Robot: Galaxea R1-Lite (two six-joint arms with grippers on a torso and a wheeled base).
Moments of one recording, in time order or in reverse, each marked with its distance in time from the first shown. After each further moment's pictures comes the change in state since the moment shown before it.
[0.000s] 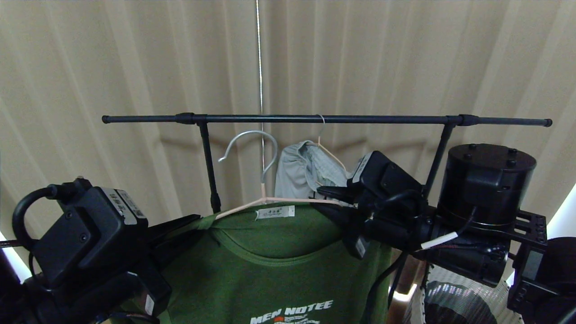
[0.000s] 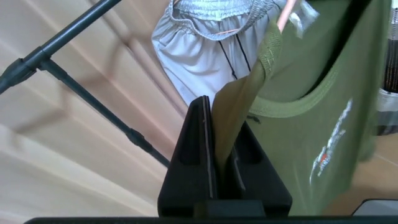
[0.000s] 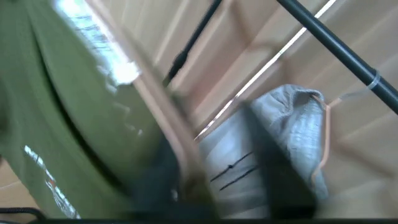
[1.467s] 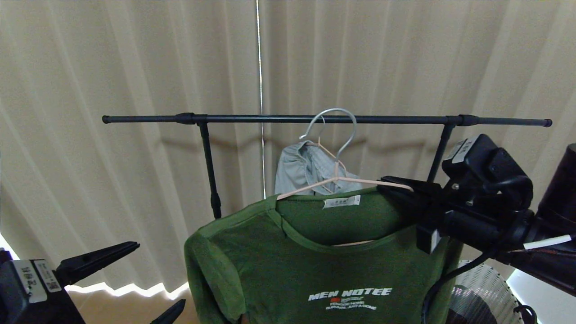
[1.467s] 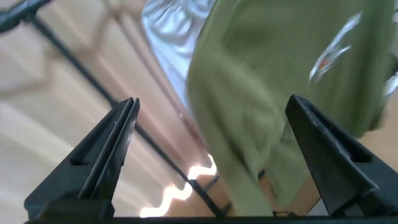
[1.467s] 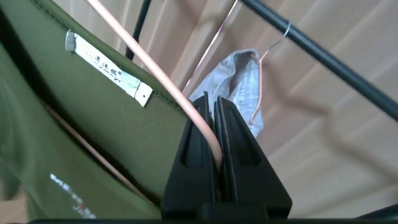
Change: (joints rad) left arm 0.087 -0.220 0.247 0.007 -0.085 -0.099; right arm -0.148 -0.239 0.179 -0.004 -0.040 0.059
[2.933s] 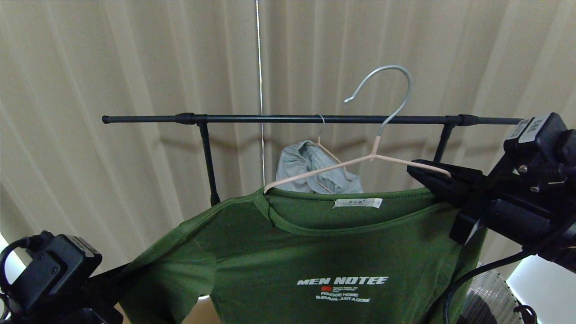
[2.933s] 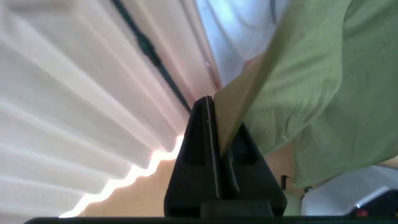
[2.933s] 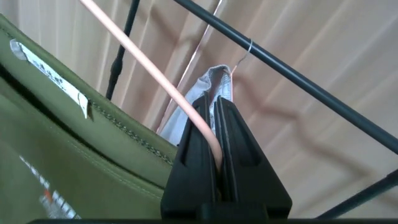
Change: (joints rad) left arm 0.241 0.134 0.010 -0.004 0.003 0.006; right arm -0.052 -0.110 0.018 0.002 0.000 0.014
